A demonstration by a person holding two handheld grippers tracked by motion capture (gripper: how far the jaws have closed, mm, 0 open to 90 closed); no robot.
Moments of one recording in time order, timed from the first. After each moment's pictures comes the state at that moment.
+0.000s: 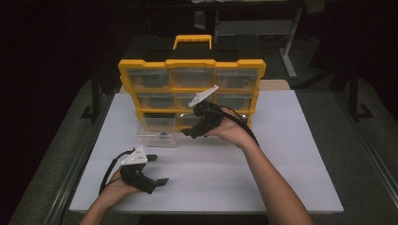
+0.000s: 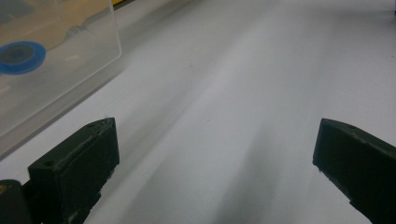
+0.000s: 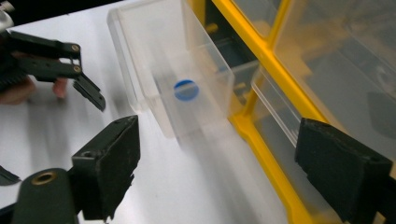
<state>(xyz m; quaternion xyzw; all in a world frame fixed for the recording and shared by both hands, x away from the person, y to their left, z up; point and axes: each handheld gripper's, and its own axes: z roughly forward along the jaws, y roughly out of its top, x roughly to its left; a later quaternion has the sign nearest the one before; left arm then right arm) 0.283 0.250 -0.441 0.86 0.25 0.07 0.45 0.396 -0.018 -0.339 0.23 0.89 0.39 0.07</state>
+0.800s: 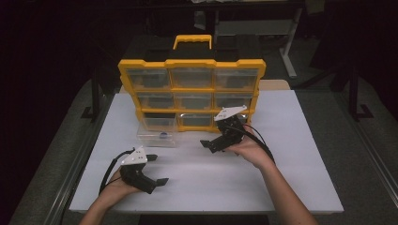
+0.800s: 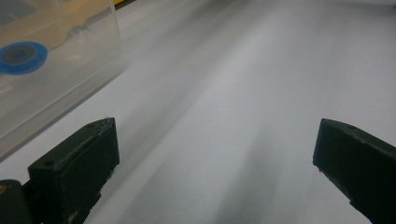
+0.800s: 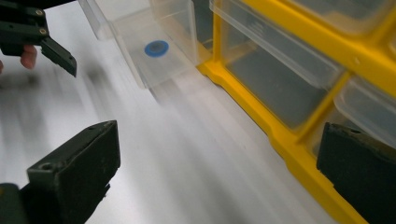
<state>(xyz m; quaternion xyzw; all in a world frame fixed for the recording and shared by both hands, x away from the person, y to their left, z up) 0.283 0.251 -0.441 0.86 0.25 0.08 0.44 0.366 -0.079 -0.384 0.30 0.85 0.42 0.11</state>
